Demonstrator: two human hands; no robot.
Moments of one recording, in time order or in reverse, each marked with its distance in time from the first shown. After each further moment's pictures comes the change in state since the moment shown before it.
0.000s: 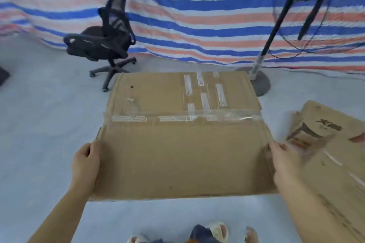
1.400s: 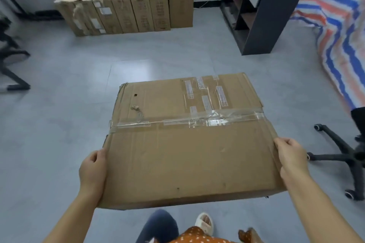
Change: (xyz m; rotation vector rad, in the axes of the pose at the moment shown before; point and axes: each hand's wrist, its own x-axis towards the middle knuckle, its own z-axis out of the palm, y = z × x) left_hand 0.124 -0.342 -0.424 -0.340 1.142 -0.943; right_hand -0.538 -0.108 0.795 -0.544 -1.228 -0.558
